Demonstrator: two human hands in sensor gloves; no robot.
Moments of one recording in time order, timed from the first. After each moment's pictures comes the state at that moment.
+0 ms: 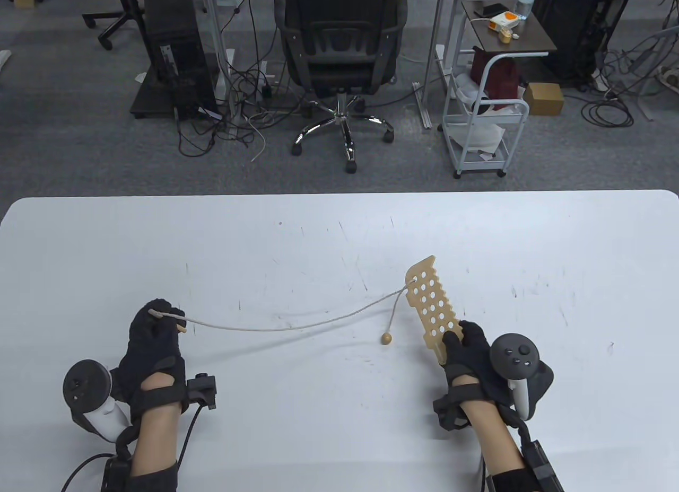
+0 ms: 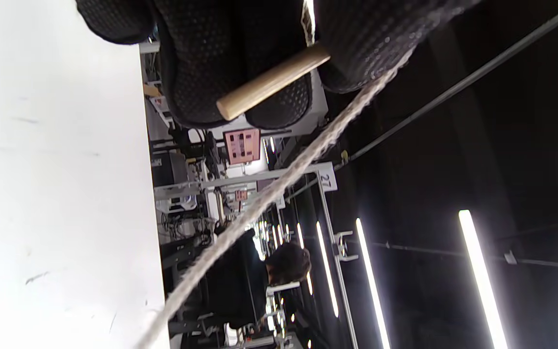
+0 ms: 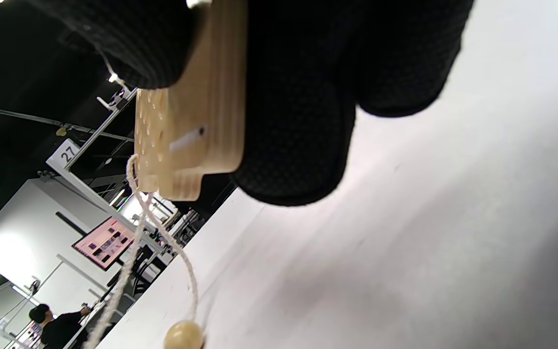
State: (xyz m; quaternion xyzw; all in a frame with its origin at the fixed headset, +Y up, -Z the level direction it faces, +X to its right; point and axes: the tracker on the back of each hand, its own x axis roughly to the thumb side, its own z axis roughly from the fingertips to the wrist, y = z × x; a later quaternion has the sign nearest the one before) left_hand -0.345 -0.702 -0.297 0.19 0.11 0.63 0.74; right_hand 0.215 -0.750 -0.320 -0.13 -0.09 0.89 0.43
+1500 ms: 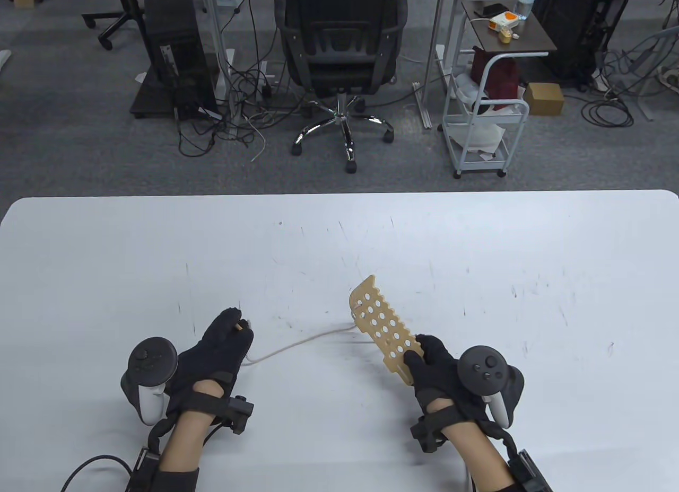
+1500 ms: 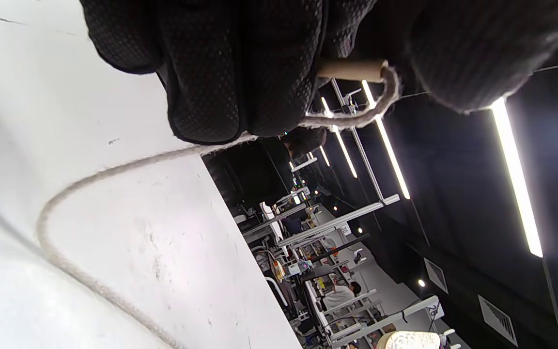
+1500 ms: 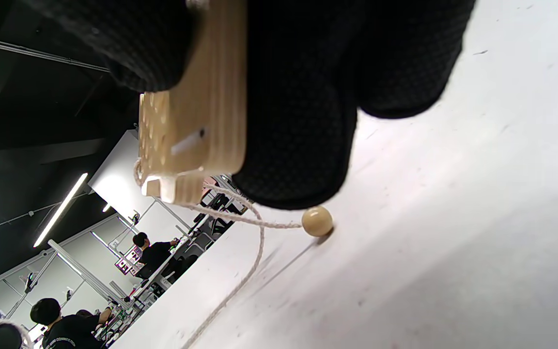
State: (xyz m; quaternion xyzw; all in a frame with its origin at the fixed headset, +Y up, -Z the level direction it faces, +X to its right) left_hand -0.287 -0.722 -0.318 0.05 0.01 0.53 0.85; right_hand 0.163 -0.742 -0.303 0.02 -0.07 0.90 0.43
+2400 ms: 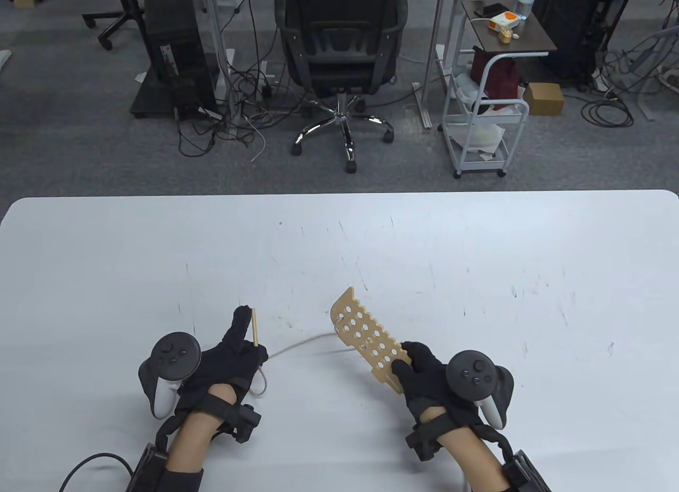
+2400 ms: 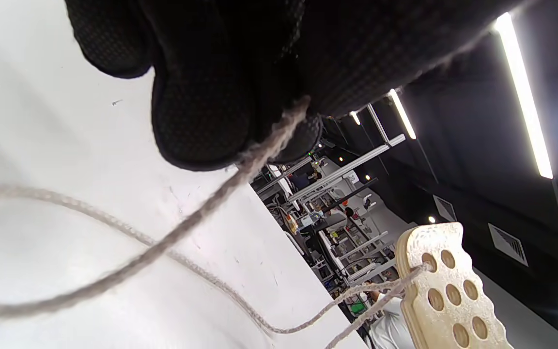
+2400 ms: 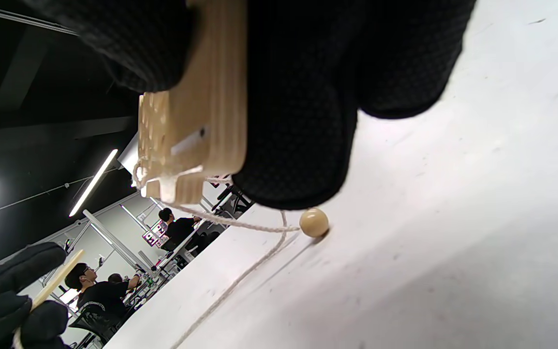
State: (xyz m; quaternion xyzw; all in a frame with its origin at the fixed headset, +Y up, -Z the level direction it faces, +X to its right) left_hand -0.266 -0.725 -0.323 -0.01 -0.03 0.47 0.88; right_hand 0.146 -0.742 -0.298 0.07 -0.05 0.90 0.43
